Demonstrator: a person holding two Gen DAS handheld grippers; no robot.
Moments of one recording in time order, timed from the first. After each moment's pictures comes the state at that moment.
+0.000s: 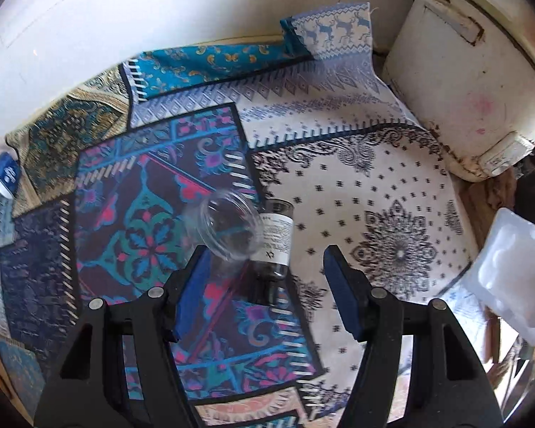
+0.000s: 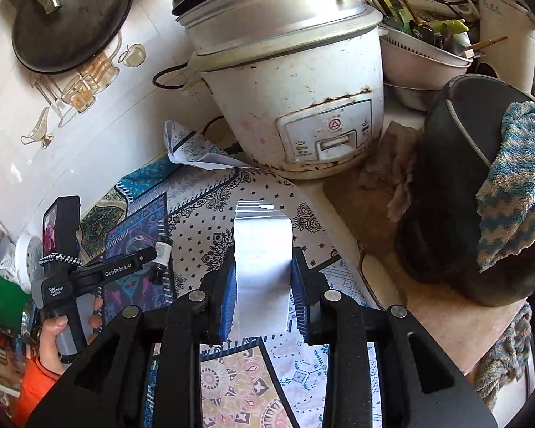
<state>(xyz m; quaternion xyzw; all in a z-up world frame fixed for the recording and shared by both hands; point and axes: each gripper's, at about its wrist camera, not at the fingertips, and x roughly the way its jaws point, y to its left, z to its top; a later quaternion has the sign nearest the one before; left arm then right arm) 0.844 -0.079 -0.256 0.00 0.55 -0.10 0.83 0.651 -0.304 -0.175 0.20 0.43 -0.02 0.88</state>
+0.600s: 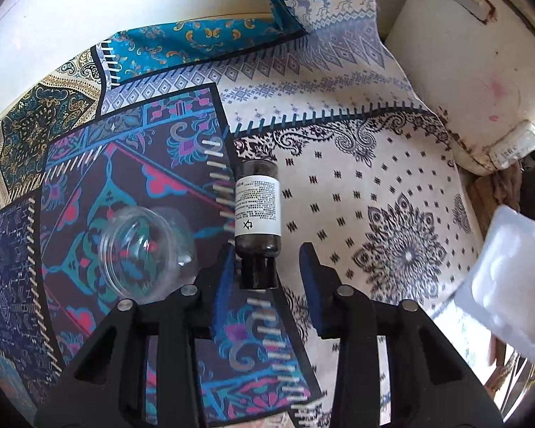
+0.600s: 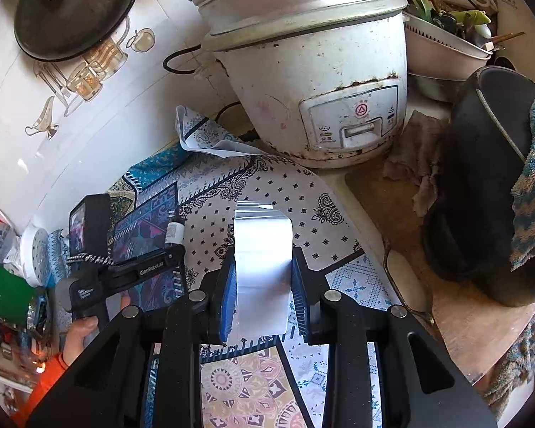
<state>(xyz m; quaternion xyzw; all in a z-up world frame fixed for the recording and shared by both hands) 0.861 -0.093 -0.291 0.00 0.55 -0.11 0.82 0.660 -0.292 -0.186 0.20 0.44 0.02 0.87</state>
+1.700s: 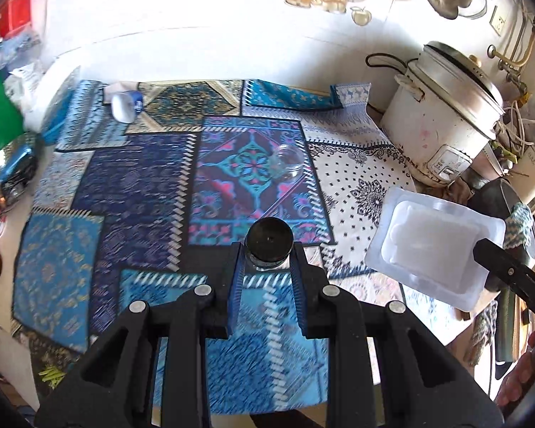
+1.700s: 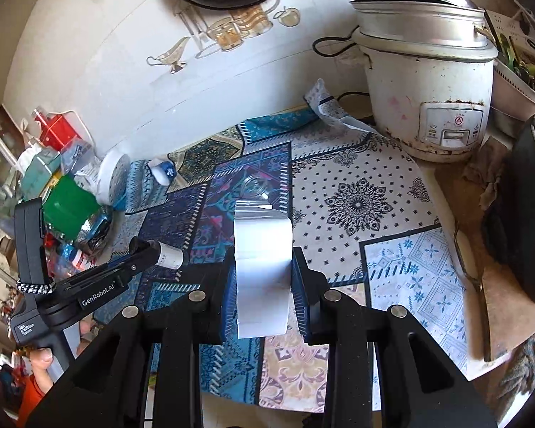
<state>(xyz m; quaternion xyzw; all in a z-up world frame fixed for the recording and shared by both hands) 0.629 0.018 -0.164 -0.08 0.45 -0.03 0.89 0.565 -0.208 -0.146 0.13 0.42 0.19 0.88</state>
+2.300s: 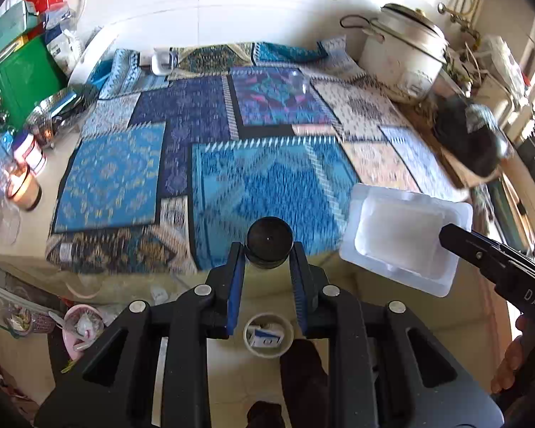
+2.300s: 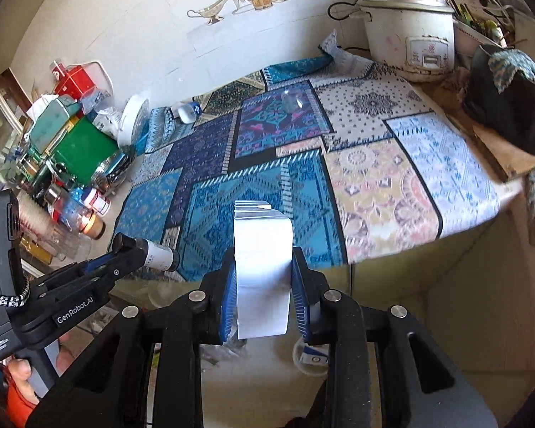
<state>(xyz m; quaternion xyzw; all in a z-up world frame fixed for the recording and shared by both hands) 0.412 0.100 -0.200 -0.04 0.47 -0.08 0.88 0.368 -0.110 -0.190 0.14 0.45 0.14 0.87</state>
